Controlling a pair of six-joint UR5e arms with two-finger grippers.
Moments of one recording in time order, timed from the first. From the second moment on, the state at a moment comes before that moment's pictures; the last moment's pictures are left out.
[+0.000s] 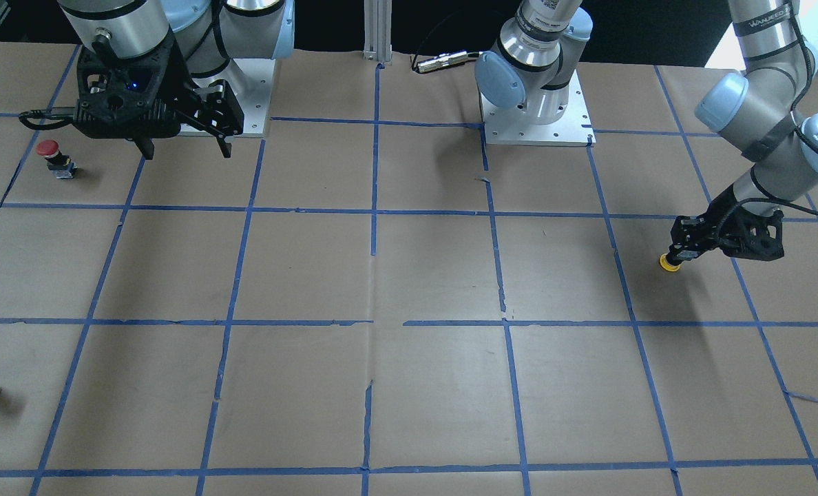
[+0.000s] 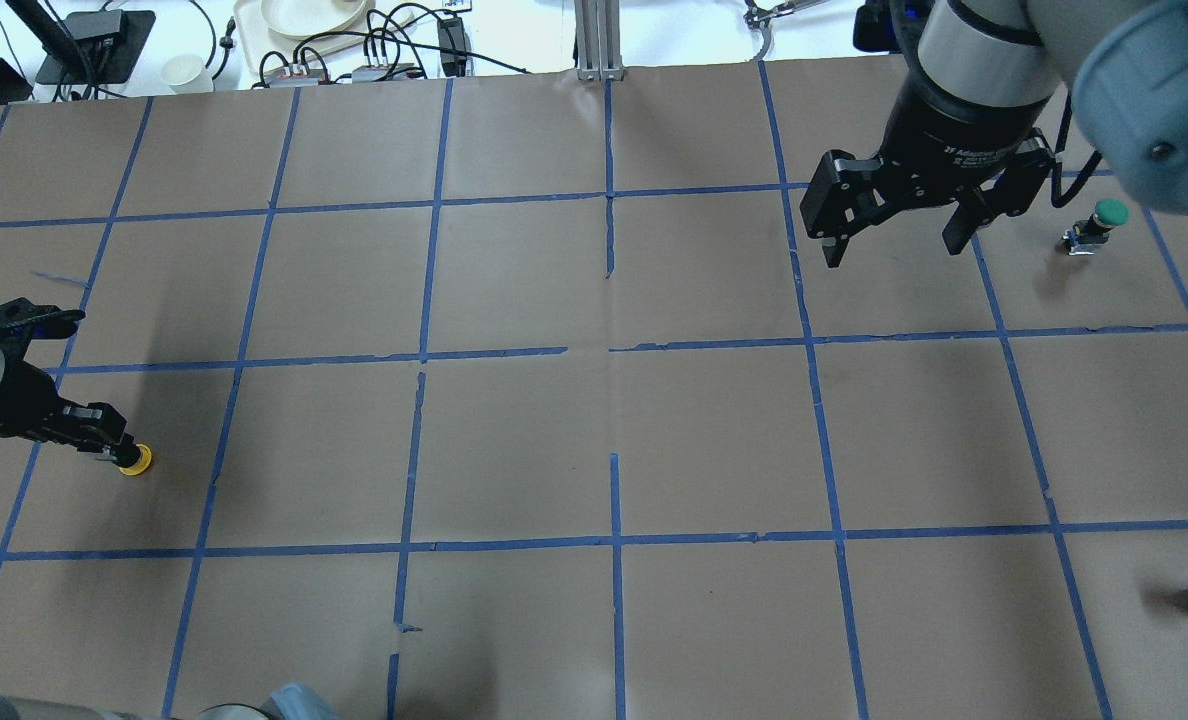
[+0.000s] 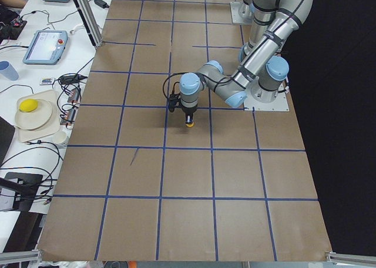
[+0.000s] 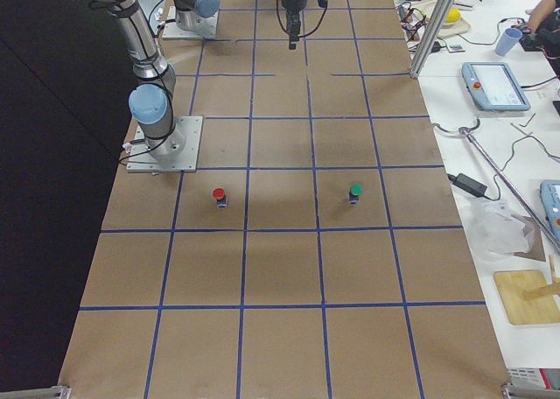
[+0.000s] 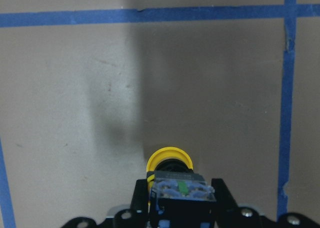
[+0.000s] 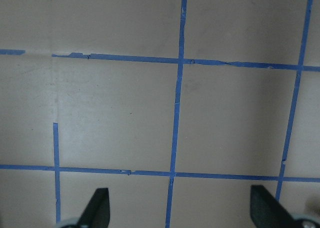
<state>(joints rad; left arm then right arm) -0.83 -1.75 -2.10 -0.92 1.54 0.82 1.62 -1.60 1.57 -1.50 -1.58 -0.02</state>
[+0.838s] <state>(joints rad) -1.07 -1.57 -2.02 -1.29 1.14 0.63 1.62 -1.60 1.57 -1.50 -1.58 -0.02</state>
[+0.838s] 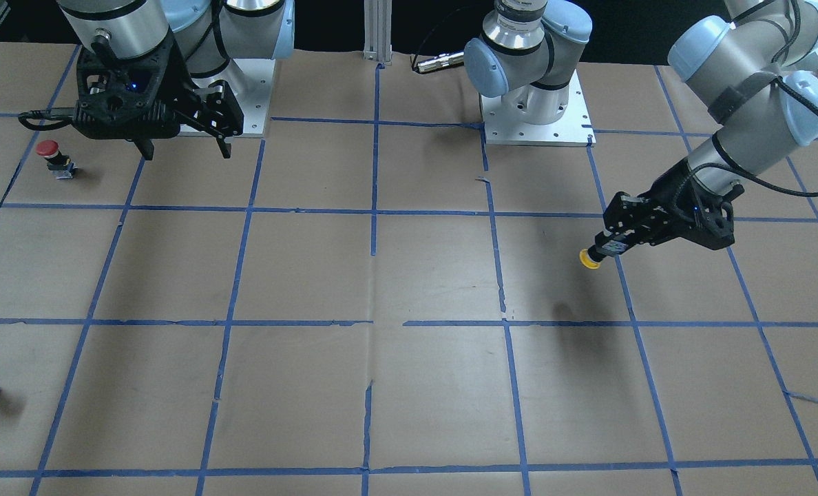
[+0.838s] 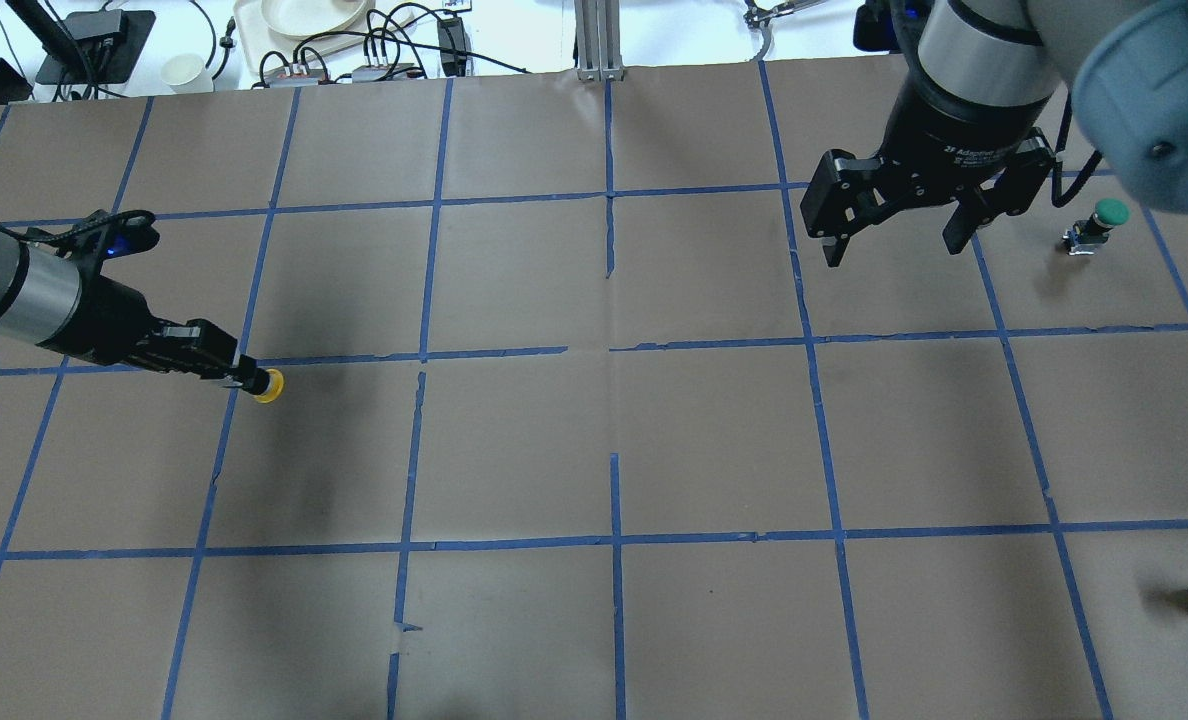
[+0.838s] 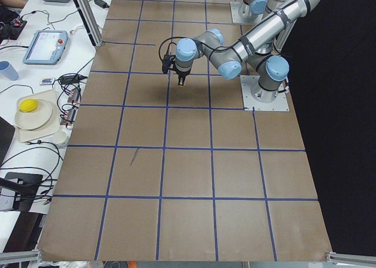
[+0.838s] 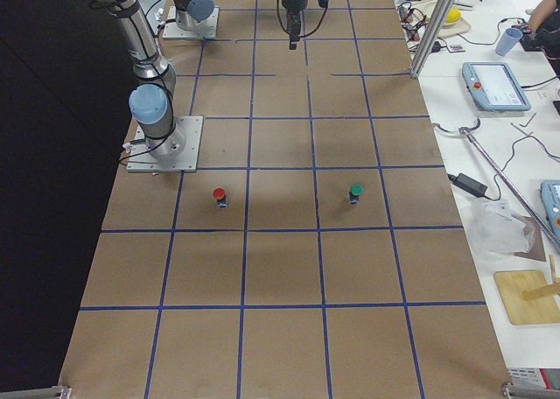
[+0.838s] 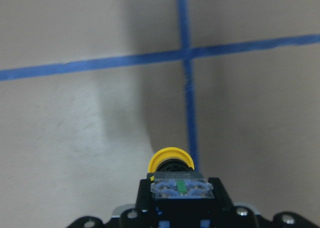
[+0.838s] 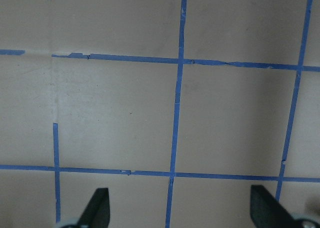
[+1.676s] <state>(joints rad) -1.31 -1.53 -2.03 -1.64 0.25 0.60 1.50 -1.61 1.55 -1.50 -1.53 -0.03</state>
